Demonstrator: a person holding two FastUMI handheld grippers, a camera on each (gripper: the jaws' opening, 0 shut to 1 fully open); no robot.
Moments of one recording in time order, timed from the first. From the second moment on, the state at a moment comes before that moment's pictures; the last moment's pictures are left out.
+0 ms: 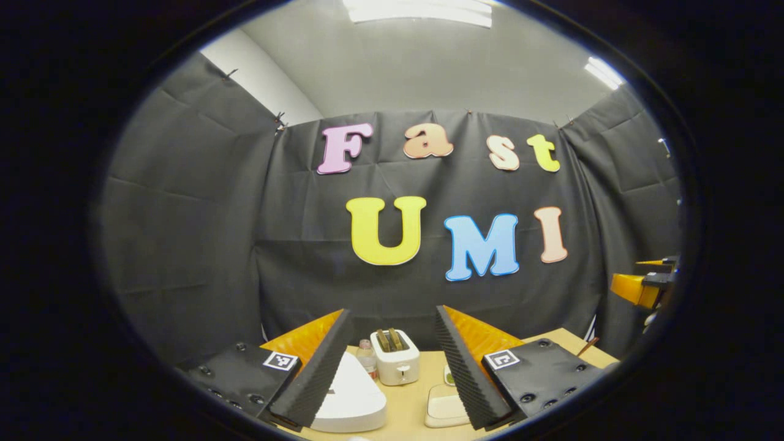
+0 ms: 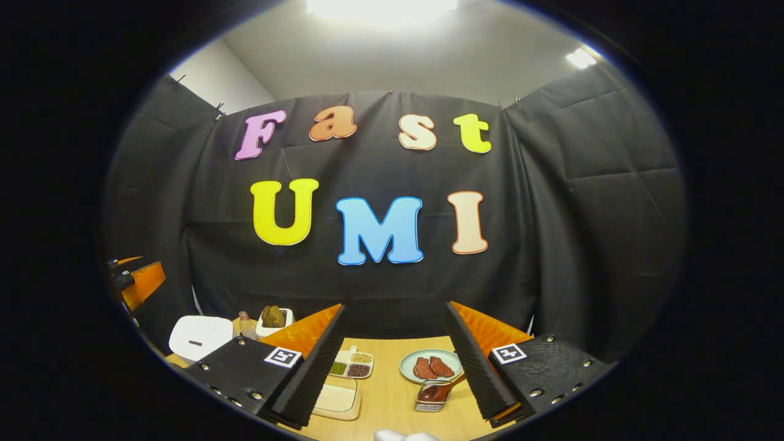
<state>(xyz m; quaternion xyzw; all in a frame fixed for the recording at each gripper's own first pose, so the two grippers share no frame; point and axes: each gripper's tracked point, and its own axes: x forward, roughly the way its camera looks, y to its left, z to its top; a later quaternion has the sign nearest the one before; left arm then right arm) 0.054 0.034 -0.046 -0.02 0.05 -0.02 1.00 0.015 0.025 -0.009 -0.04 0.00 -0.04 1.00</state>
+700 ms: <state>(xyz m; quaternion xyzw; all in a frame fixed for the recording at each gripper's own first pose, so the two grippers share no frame) 0.100 0.121 -0.164 -0.03 0.16 0.08 0.98 0.017 0.031 -0.010 -0.08 0.01 -0.05 1.00</state>
